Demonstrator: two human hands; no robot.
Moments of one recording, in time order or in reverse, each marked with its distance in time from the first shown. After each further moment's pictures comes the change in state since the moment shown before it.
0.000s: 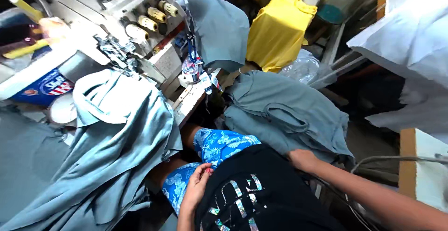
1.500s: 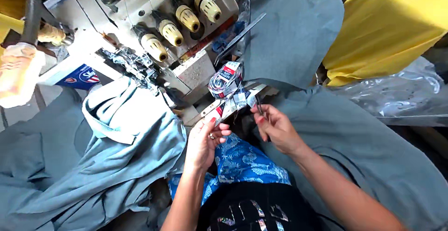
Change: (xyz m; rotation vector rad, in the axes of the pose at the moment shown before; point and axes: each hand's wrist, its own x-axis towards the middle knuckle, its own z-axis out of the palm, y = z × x) left_hand 0.117 0.170 0.002 -0.757 0.401 0.058; right_hand 0.063 -0.148 -0.179 1.354 0.223 -1.057
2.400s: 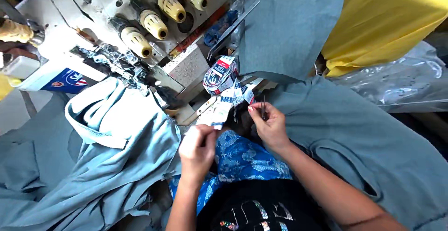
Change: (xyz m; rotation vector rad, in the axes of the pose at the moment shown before) left_hand 0.005 -0.026 -0.040 1.096 0.012 1.089; right_hand 0.010 0.046 0.015 -0.287 0.379 -0.326
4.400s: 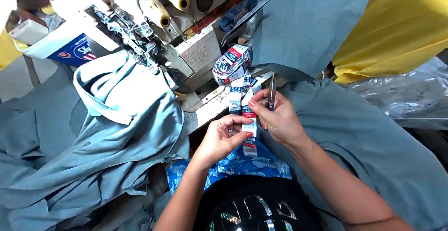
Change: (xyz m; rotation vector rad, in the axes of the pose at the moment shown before) left_hand 0.012 0.027 0.010 -0.812 -0.457 -0.527; right_hand 0.015 -0.054 -0.008 0.323 -0.310 0.292
